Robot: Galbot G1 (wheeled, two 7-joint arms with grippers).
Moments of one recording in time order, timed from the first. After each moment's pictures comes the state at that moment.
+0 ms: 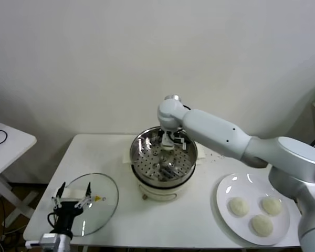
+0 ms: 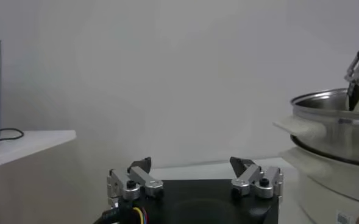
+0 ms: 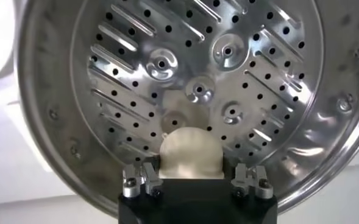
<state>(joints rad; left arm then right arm) 1.66 -1.44 -0.71 -2.00 -0.08 -0.05 0.00 0.22 1.30 -0.88 1.15 -0.79 0.51 -1.24</state>
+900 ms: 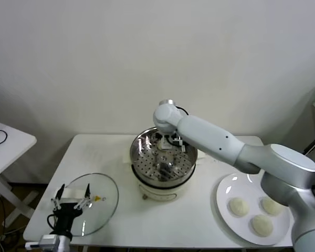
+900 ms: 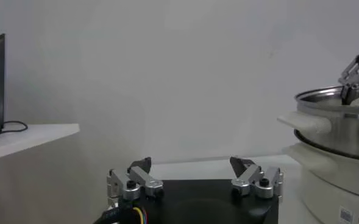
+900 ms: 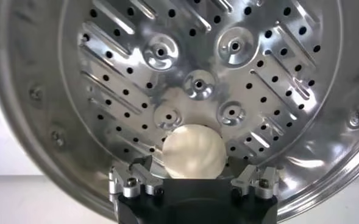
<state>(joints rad) 1.66 -1.44 -0.72 -1.99 -0.09 -0.05 0.00 0.21 1.29 -0.85 1.17 -0.85 0.59 -1.24</state>
